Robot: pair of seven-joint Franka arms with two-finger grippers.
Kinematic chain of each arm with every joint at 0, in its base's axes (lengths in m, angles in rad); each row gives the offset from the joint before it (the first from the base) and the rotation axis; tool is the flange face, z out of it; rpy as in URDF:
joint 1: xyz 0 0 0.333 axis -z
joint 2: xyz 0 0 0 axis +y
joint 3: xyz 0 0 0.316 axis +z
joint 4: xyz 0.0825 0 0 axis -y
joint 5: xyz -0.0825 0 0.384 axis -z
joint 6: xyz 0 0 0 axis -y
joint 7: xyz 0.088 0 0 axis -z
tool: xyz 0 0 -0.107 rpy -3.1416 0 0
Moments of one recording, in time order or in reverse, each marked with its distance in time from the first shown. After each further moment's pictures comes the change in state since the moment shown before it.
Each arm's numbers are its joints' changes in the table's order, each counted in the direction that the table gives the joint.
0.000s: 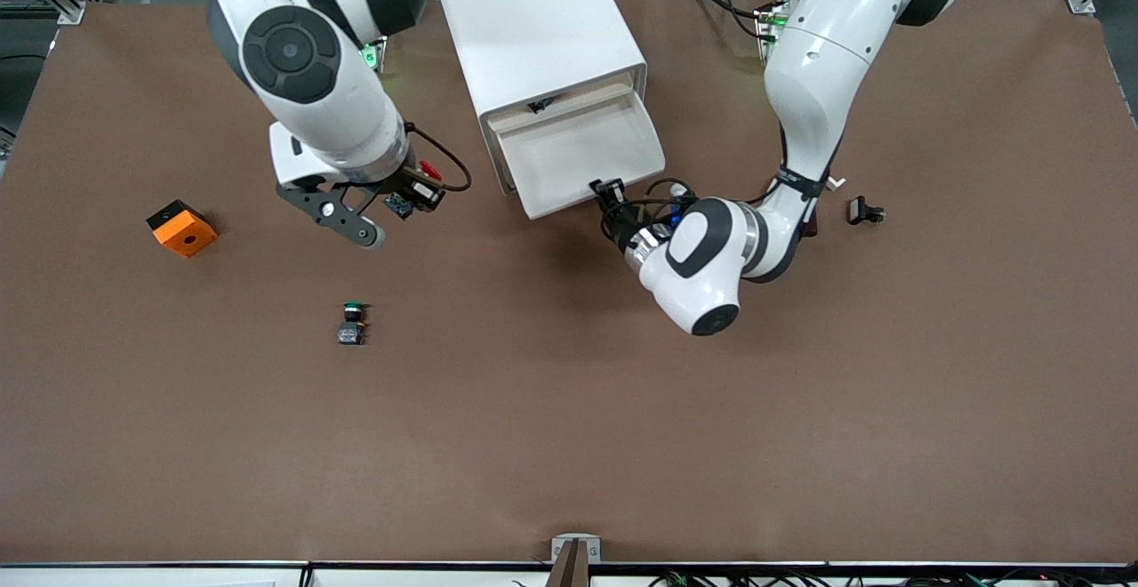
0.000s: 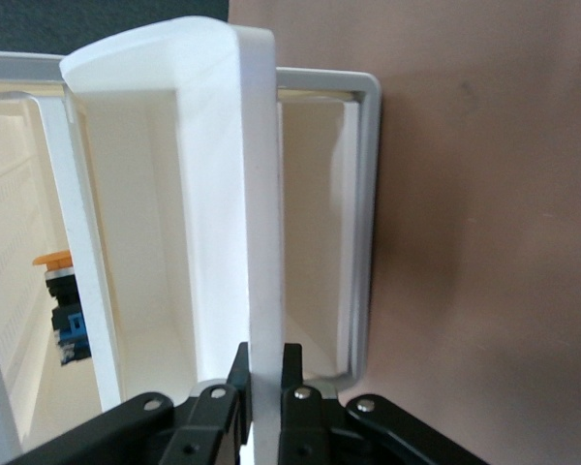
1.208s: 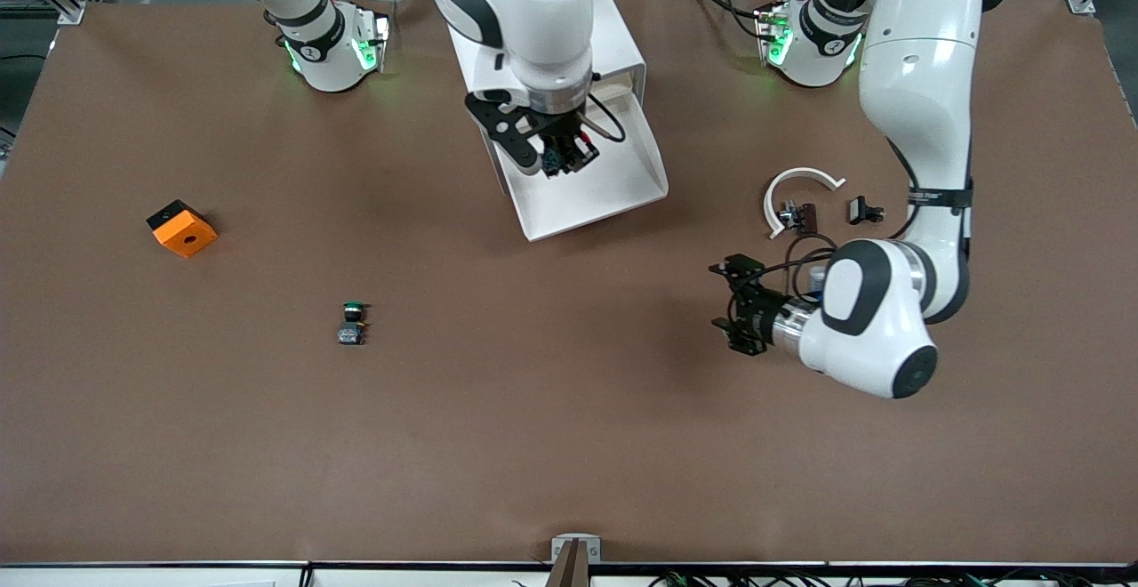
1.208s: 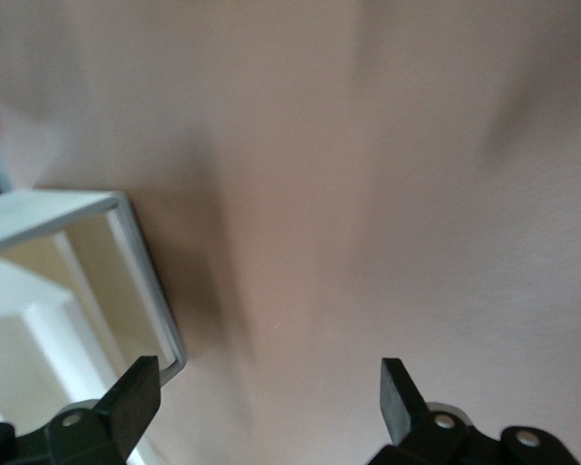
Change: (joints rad) left arm -0.081 -0.007 0.318 0.140 -0.124 0.040 0.479; right arm -0.308 0.127 0.001 0.010 0.000 0.260 0.634
